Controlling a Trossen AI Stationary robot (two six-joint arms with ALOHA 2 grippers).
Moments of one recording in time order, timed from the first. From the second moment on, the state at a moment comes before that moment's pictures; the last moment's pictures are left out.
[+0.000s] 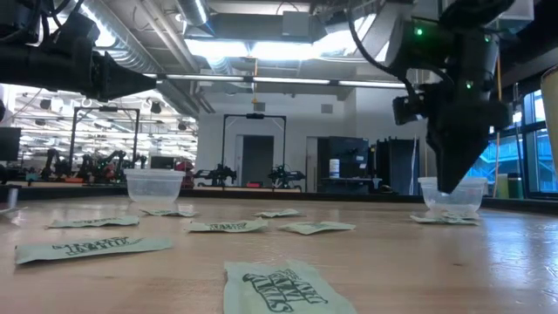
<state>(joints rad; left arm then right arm) 0.13 0.01 0.01 0.06 -0.35 0.09 0.04 1.43 0.75 -0.70 0.13 0.38</state>
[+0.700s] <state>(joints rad) 0.13 0.01 0.01 0.06 -0.35 0.09 -0.01 1.43 0.68 -0.59 0.17 0.41</state>
